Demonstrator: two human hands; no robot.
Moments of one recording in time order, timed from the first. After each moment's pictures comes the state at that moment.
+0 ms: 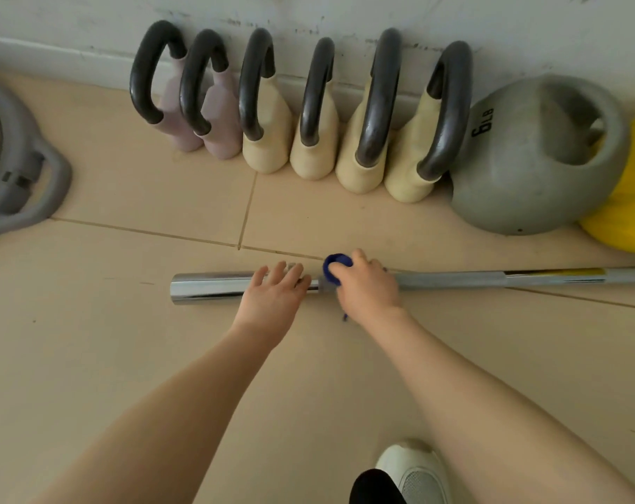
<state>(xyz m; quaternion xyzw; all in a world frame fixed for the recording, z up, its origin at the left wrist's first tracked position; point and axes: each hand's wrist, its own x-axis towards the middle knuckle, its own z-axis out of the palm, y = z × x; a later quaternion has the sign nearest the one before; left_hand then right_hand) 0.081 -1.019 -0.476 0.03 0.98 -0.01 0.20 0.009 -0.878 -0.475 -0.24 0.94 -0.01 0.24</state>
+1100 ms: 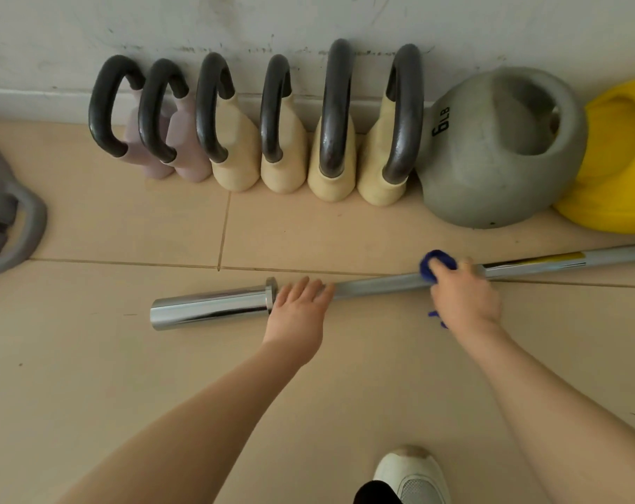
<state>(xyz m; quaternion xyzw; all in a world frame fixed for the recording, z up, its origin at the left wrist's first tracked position) 0.060 -0.964 -0.466 -0.01 0.96 0.13 0.26 -0.021 -0.744 -0.477 -0.04 0.98 0.05 0.18</state>
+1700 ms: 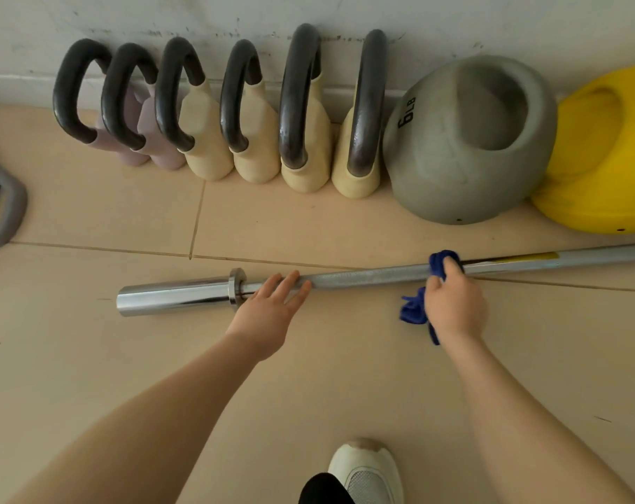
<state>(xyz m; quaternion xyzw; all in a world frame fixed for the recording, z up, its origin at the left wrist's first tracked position) 0.060 -0.951 -0.474 0.03 0.94 0.08 0.32 -0.022 -0.703 -0.488 0.13 0.96 -0.18 0.16</state>
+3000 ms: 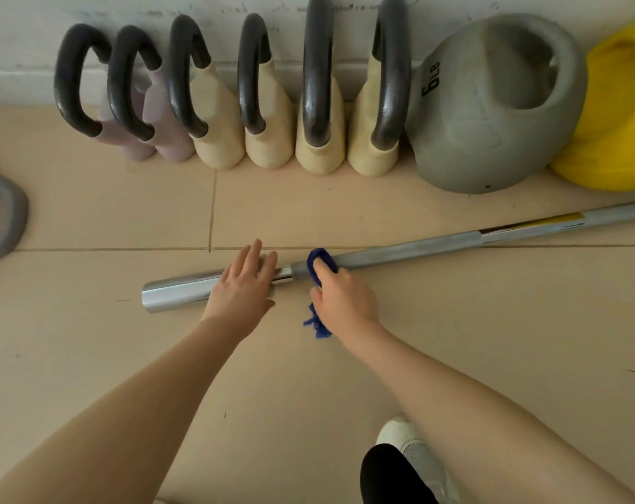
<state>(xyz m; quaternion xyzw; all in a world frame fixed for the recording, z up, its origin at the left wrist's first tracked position) 0.073 -1.019 -0.471 -0.03 0.97 0.05 0.24 0.042 -0.859 -0.484 -0.13 0.94 -0.20 0.26</state>
